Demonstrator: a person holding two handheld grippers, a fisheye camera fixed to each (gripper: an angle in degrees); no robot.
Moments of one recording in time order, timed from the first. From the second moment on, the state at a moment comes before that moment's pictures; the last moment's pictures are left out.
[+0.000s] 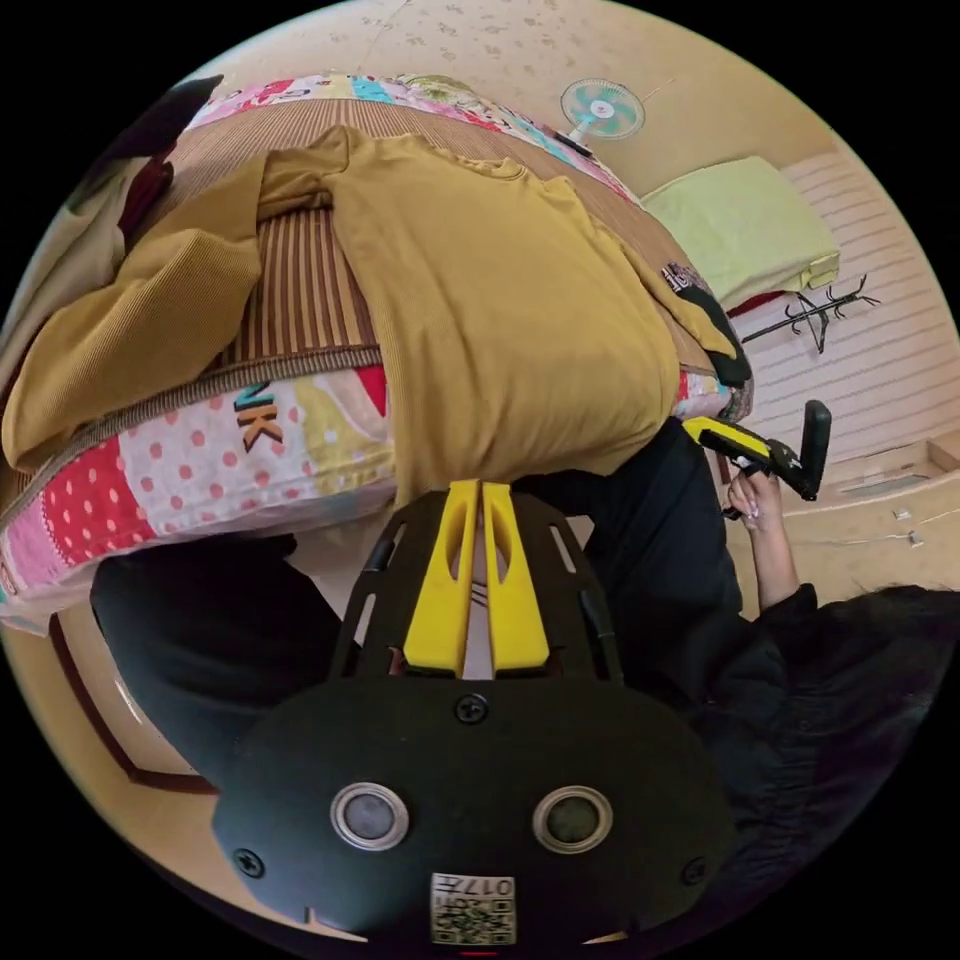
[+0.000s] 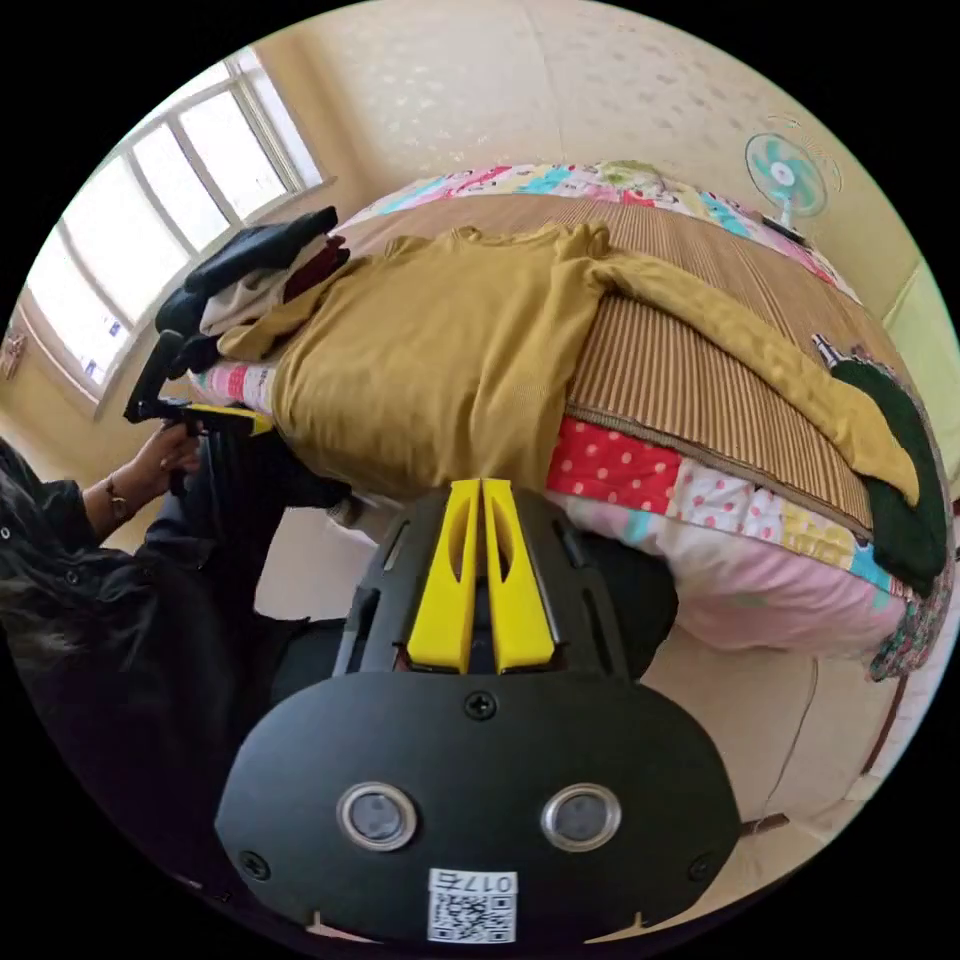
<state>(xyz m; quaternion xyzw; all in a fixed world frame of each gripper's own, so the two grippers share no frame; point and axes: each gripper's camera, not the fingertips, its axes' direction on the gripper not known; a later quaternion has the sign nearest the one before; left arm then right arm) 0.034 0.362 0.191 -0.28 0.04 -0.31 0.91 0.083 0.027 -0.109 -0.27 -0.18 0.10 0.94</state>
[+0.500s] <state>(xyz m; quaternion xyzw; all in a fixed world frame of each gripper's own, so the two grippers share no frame) 0.015 0.405 0.138 -0.17 0.06 -0.44 0.88 0.444 0.117 -0.058 0.01 -0.05 0.69 0.72</state>
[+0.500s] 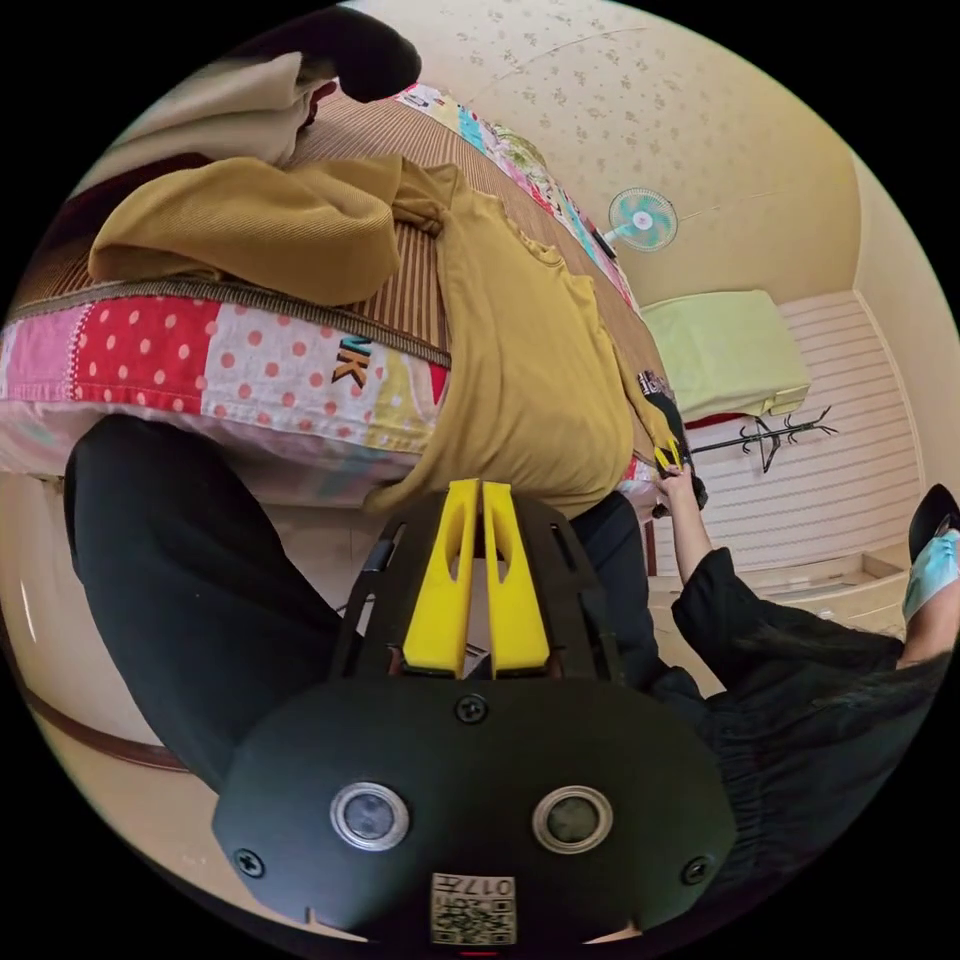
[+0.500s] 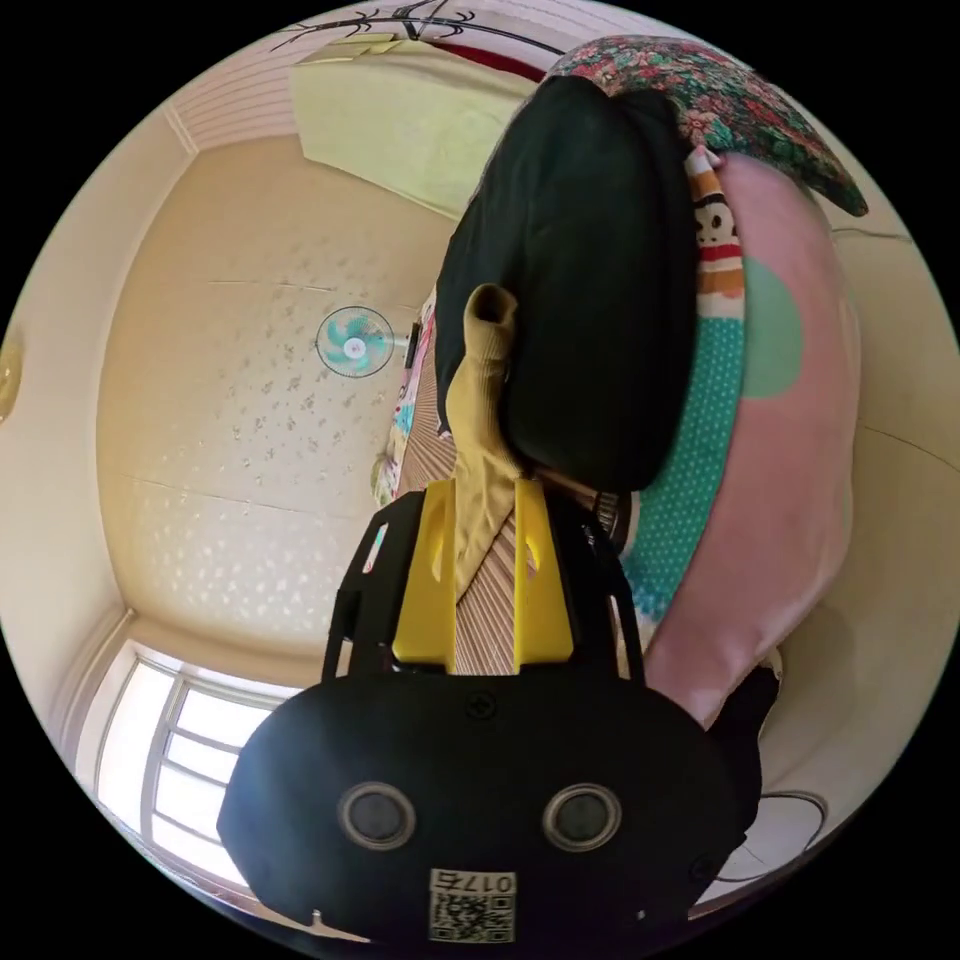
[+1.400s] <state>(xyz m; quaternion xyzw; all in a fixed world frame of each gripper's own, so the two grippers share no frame) 0.013 0.434 0.077 -0.10 -0.02 -0.43 0.89 0.405 0.094 -0.043 0.04 -0.01 0.62 0.78</state>
